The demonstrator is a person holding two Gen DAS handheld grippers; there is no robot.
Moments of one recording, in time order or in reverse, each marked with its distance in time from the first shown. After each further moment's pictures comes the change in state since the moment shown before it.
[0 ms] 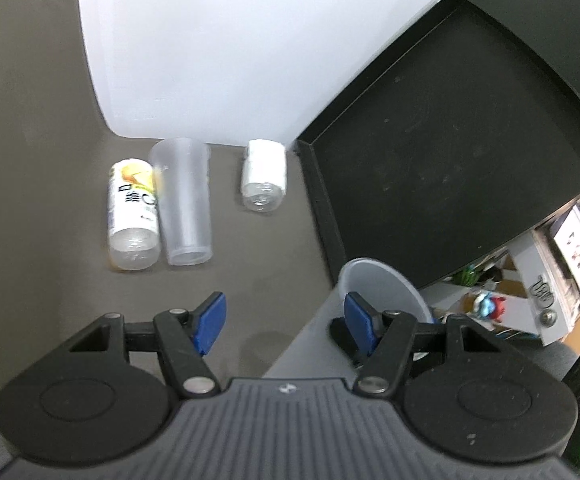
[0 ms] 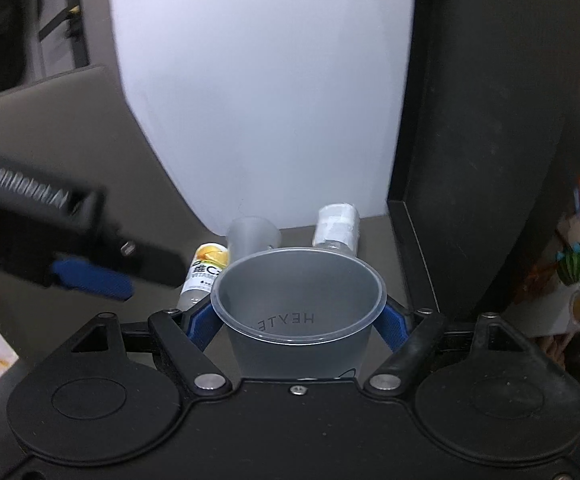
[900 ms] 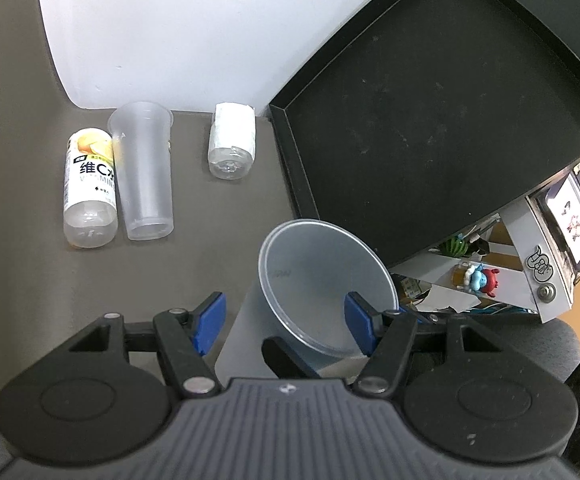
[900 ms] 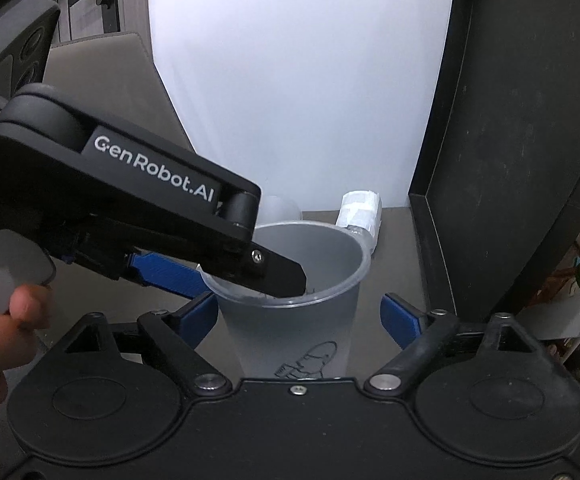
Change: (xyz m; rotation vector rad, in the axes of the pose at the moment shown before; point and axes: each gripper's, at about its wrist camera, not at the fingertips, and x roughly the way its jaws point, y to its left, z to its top) left arm 0.034 -0.015 -0.005 0.032 0.084 -0.045; right arm -0.006 0.018 -0.006 -0.076 0.048 0.030
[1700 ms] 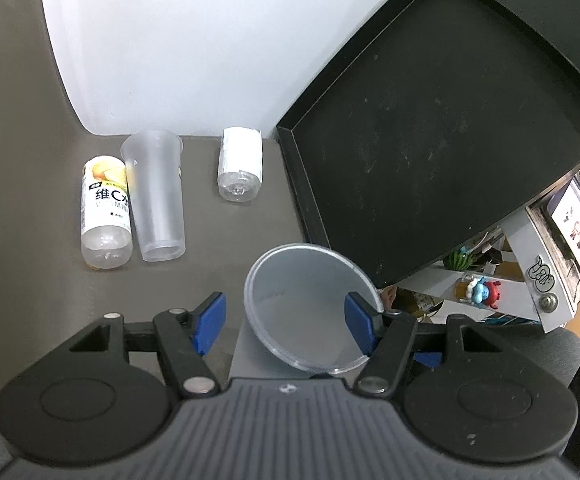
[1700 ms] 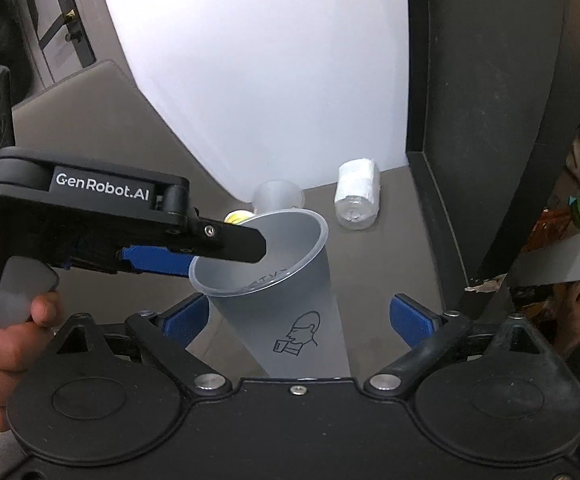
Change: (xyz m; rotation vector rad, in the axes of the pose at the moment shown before) left arm -0.018 -0.014 0.004 0.023 -0.057 0.058; right arm -0.003 -0.039 0.008 0.190 0.089 0.098
